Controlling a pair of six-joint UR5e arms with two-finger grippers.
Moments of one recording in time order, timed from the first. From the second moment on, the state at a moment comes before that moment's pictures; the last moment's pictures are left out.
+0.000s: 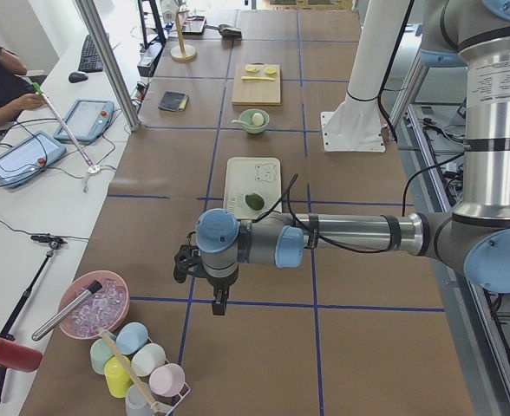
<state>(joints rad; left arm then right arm) -1.58 -1.50 -1.63 -1.65 -2.36 0.01 1.61 -1.52 1.51 -1.56 2.44 -0.17</state>
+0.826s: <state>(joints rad) -1.58 -1.51 -1.62 -1.64 -2.36 0.01 1.61 -1.55 1.51 -1.56 2.45 -0.17</state>
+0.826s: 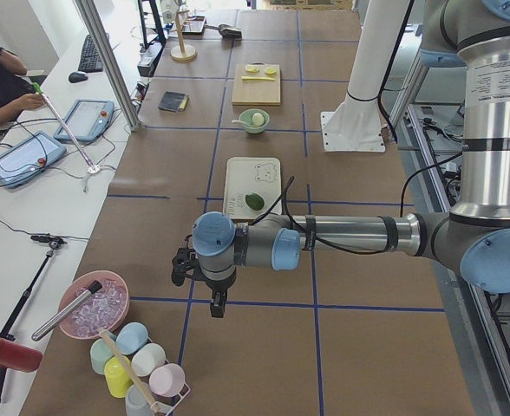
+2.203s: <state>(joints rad) -1.58 -1.53 -1.62 -1.65 -2.36 -0.04 1.61 -1.56 1.53 -1.56 2.44 -0.14</state>
